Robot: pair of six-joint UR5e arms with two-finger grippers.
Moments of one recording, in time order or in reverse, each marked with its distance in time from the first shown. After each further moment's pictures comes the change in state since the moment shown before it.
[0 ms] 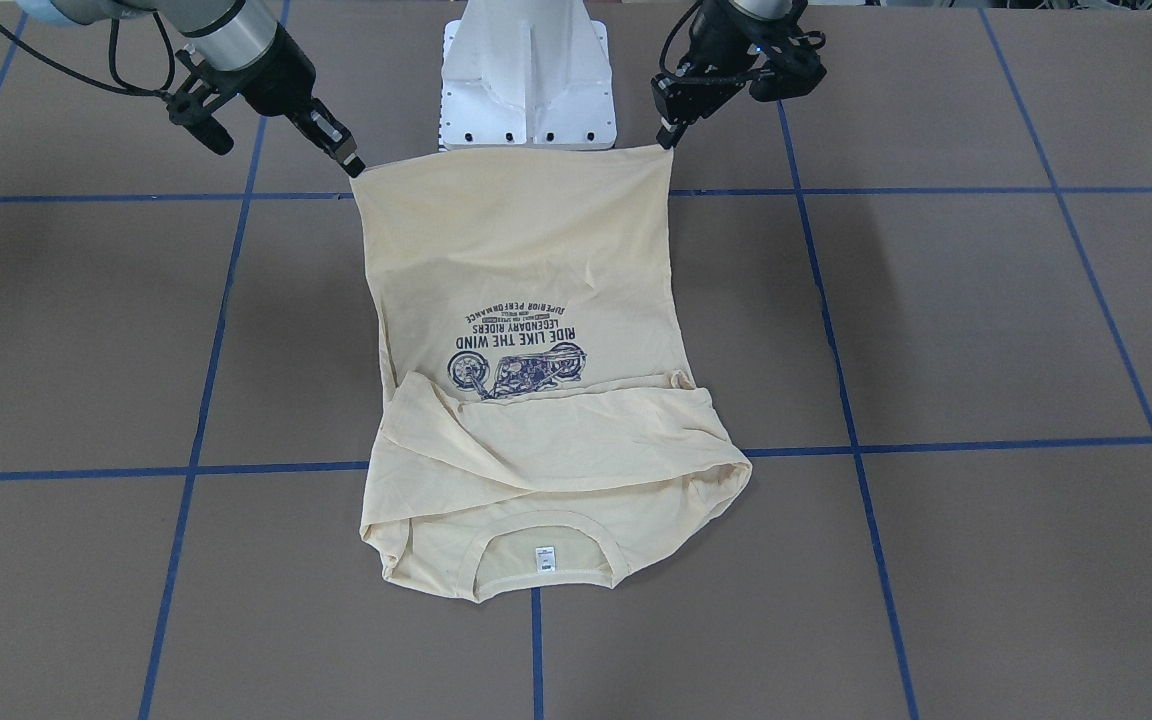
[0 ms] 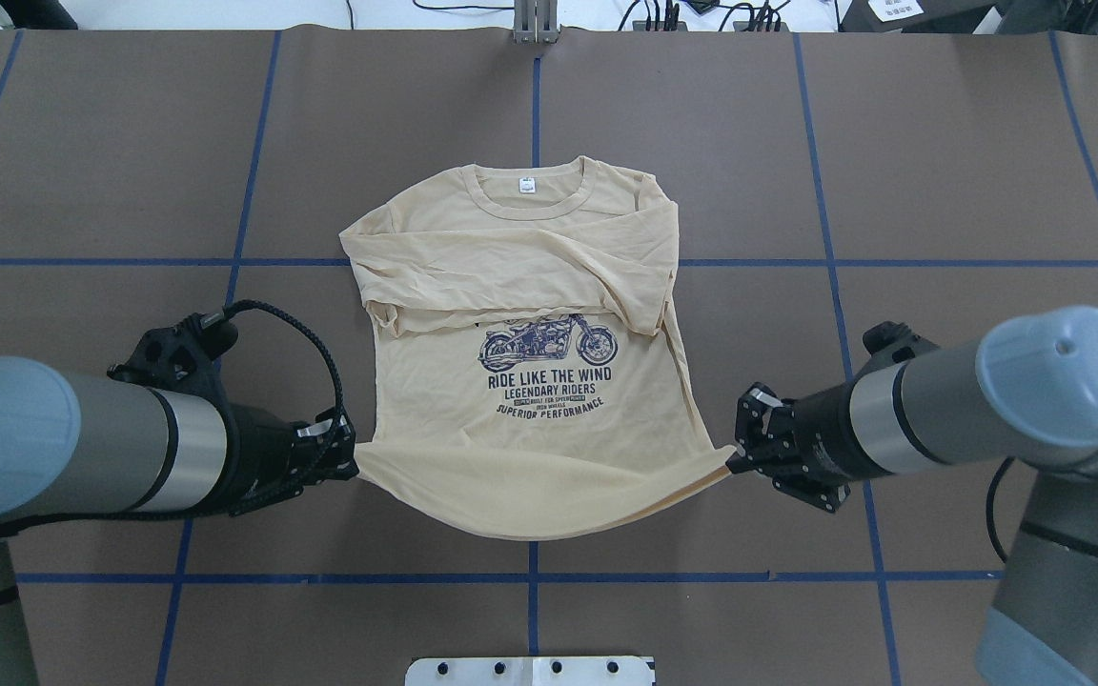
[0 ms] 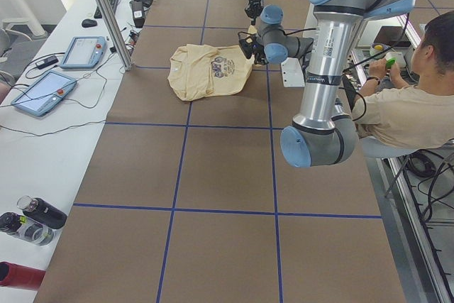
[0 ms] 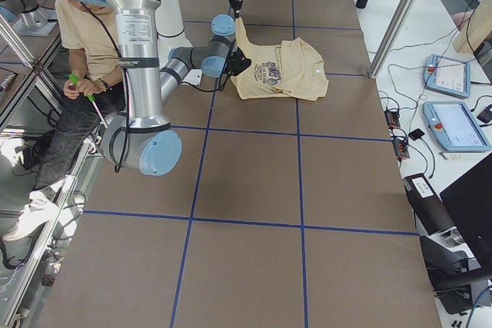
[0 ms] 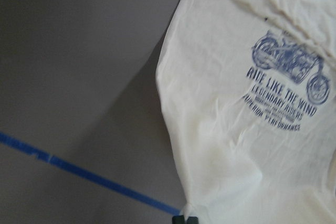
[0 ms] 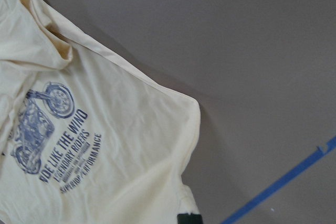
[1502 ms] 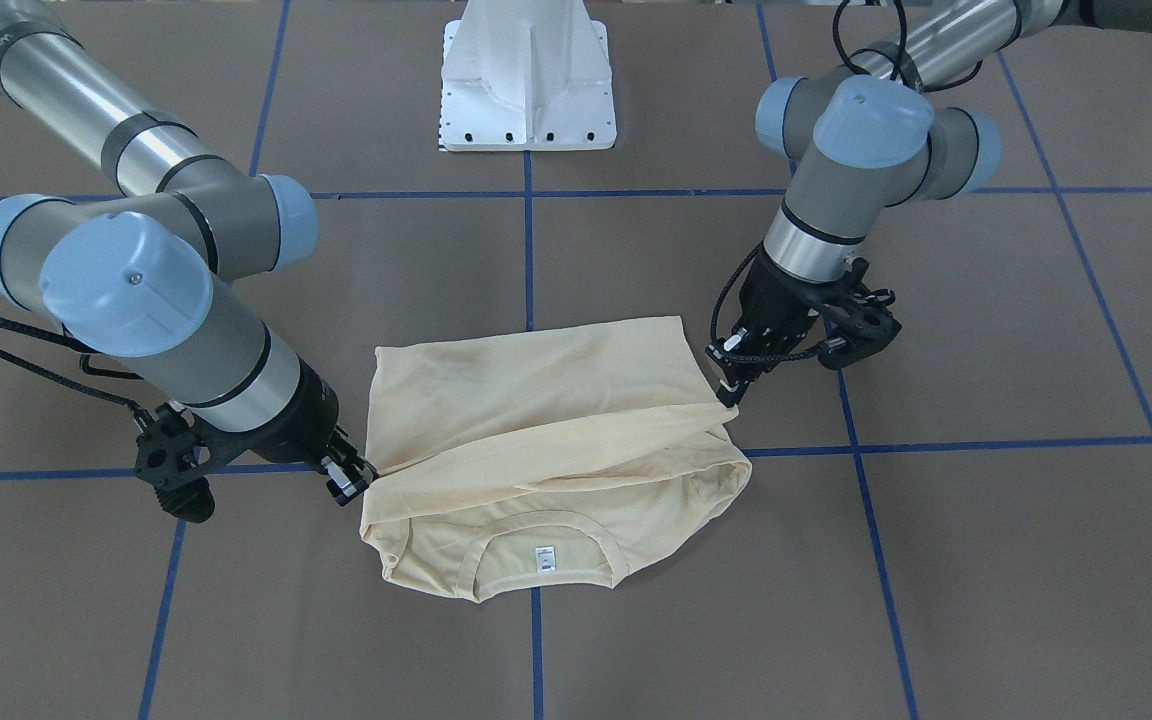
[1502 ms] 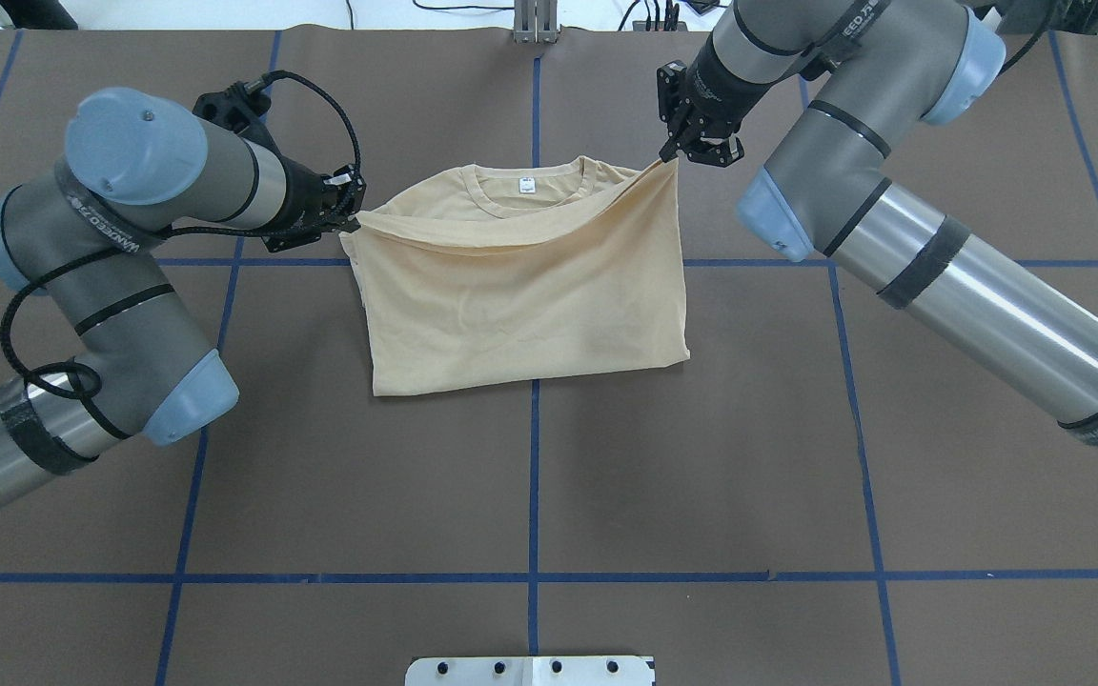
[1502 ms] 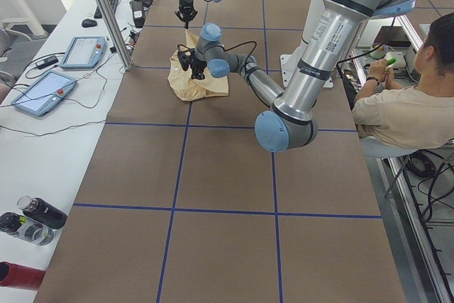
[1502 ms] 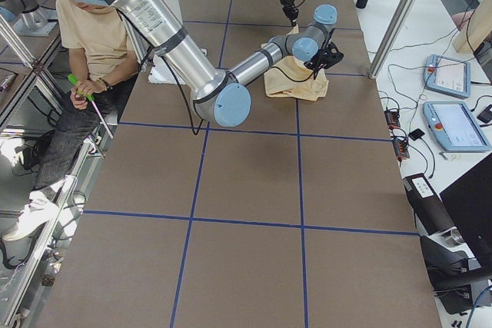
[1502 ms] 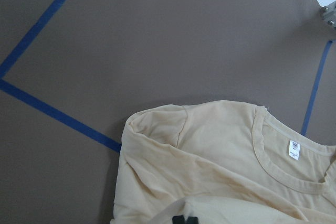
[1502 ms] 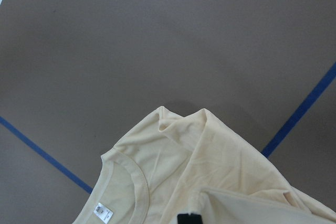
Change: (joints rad) left arm -0.322 -0.260 0.623 -0.297 -0.044 0.200; right arm 0.361 0.640 -0.824 -0.062 0.169 -0.226
